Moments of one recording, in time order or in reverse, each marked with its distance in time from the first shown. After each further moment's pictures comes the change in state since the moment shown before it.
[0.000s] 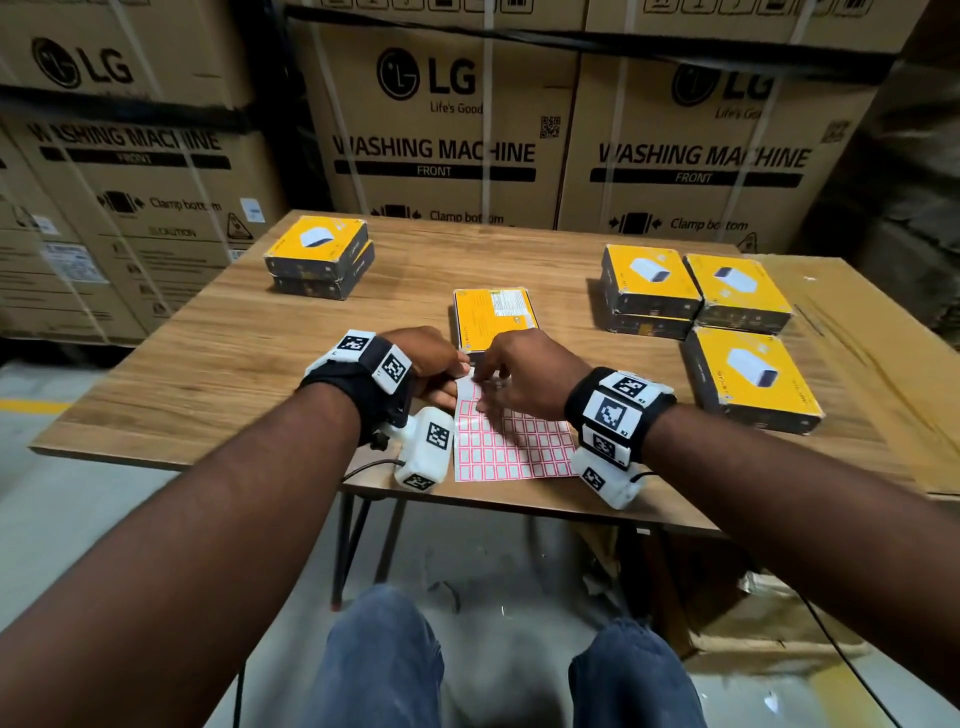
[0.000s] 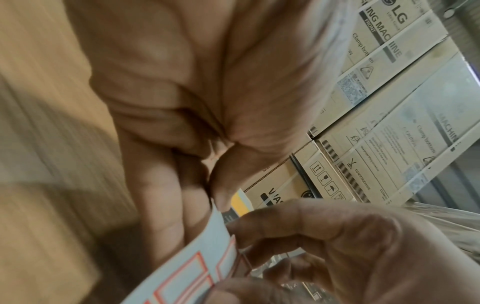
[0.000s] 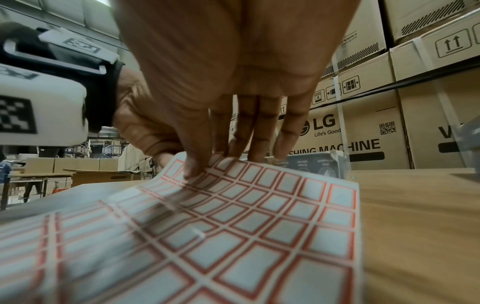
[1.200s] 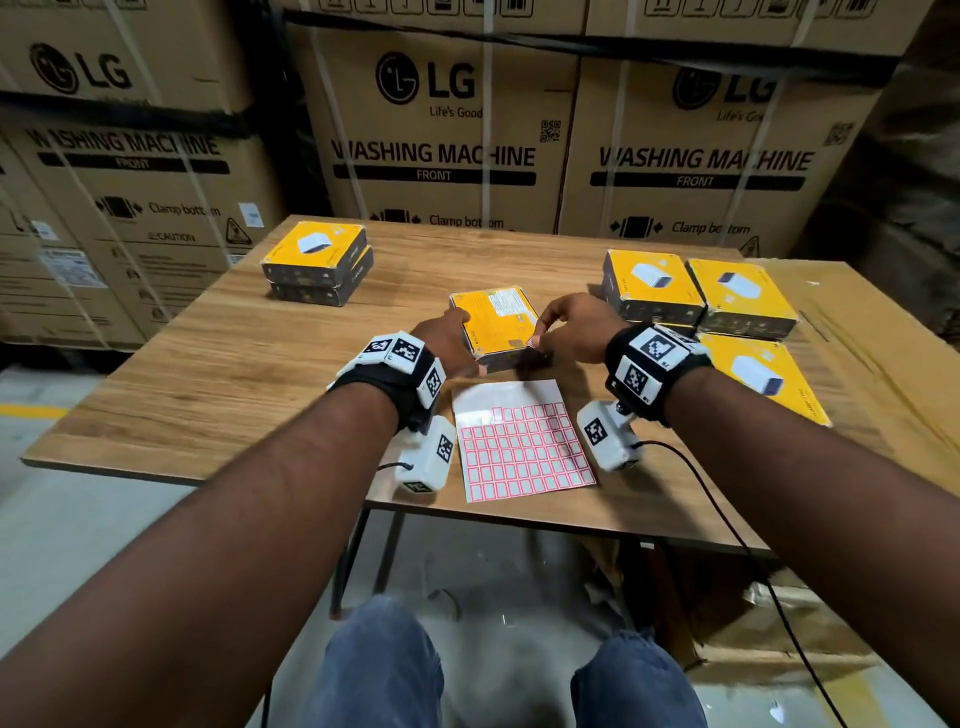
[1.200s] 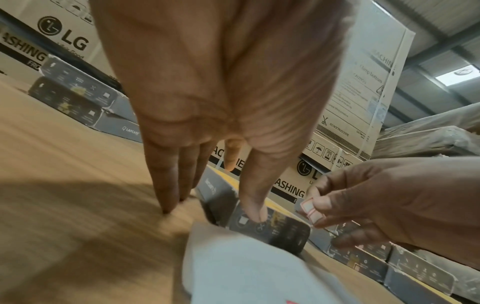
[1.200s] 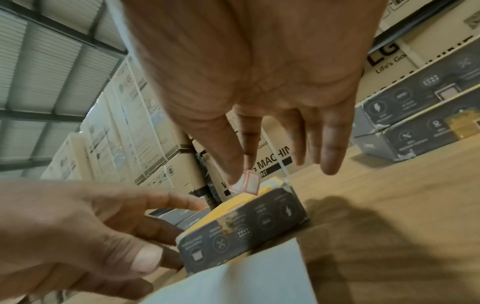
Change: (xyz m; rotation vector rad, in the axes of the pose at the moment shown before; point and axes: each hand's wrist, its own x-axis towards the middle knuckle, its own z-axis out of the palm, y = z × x) left_hand 0.024 0.017 -0.001 0.659 0.289 0.279; right_hand 0.019 0.051 -0.042 0.299 0.052 0.486
